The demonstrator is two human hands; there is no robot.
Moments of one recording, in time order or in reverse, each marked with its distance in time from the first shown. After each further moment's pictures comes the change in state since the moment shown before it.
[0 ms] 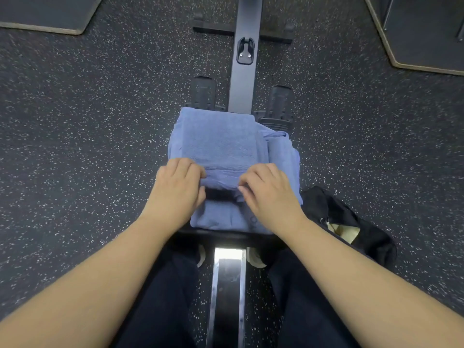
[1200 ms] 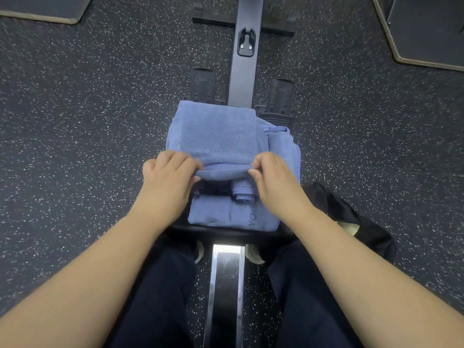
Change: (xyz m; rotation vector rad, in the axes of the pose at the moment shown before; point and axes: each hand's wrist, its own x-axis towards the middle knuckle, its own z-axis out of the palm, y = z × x) left_hand -0.004 -0.006 -0.011 -0.152 -0.126 -0.100; right_hand 0.014 0.004 -0.017 0.296 -0.223 0.317
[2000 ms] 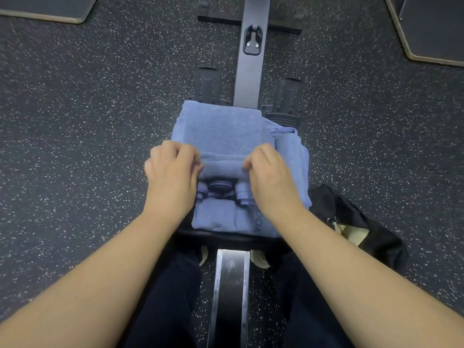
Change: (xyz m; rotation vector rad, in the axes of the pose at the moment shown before) left_hand 0.016 0.014 0.003 -0.091 0.157 -0.240; right_hand 0.020 -0.003 0.028 -0.082 0.273 -0.194
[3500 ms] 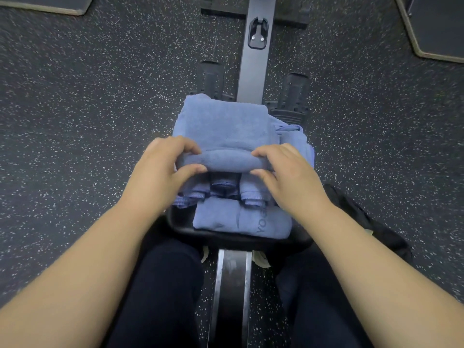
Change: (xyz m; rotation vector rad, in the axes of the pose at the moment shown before) left_hand 0.012 -0.014 -0.027 -0.331 -0.171 -0.005; right_hand 0.004 0.006 -0.032 0.013 -0.186 0.025
